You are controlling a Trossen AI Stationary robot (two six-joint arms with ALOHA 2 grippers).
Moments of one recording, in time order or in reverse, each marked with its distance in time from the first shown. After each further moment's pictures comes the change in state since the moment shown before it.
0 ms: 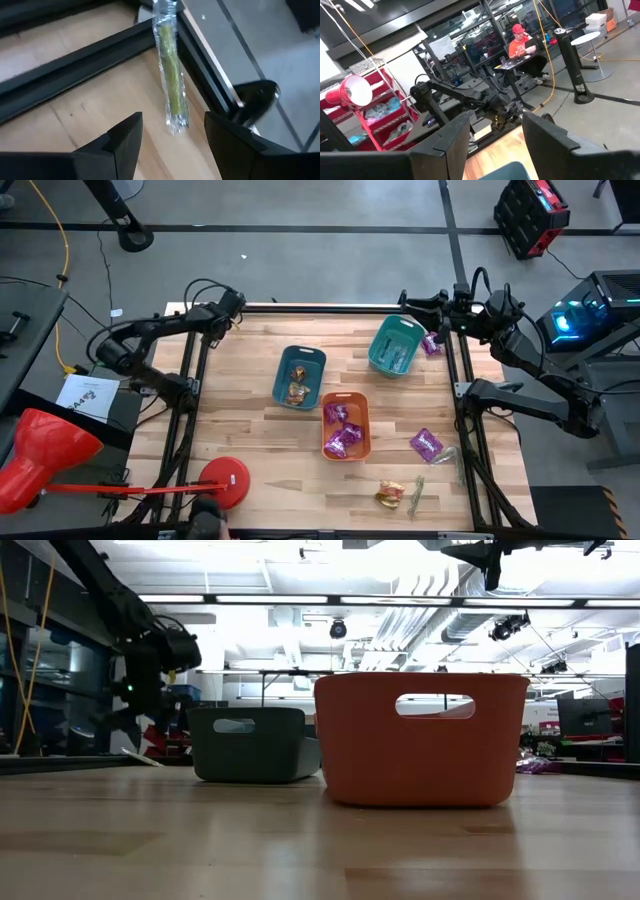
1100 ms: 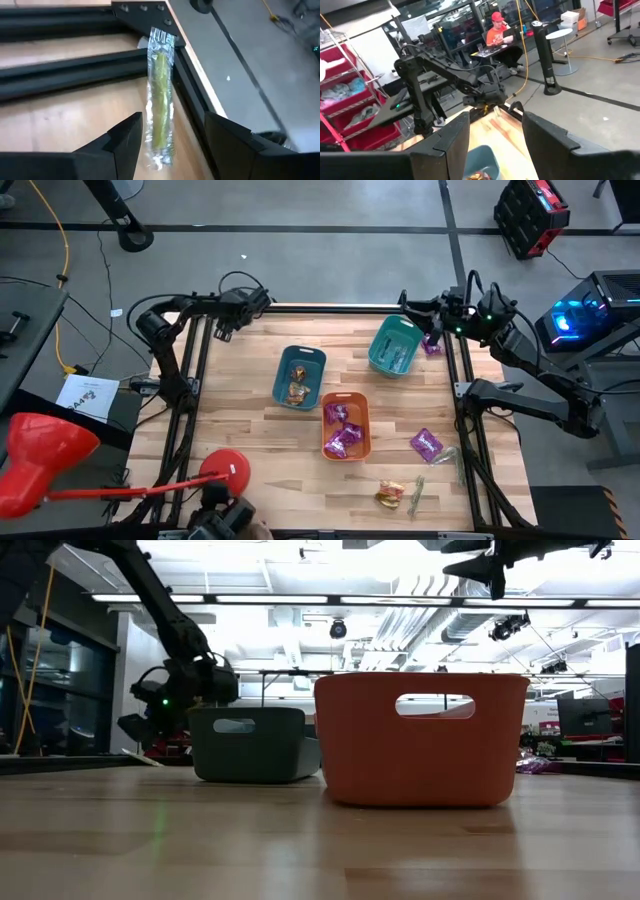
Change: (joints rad) left arm -0.085 0.378 0.342 -0.347 -0.310 -0.410; right arm 0.000 0.000 0.000 -0.124 0.084 -0.149
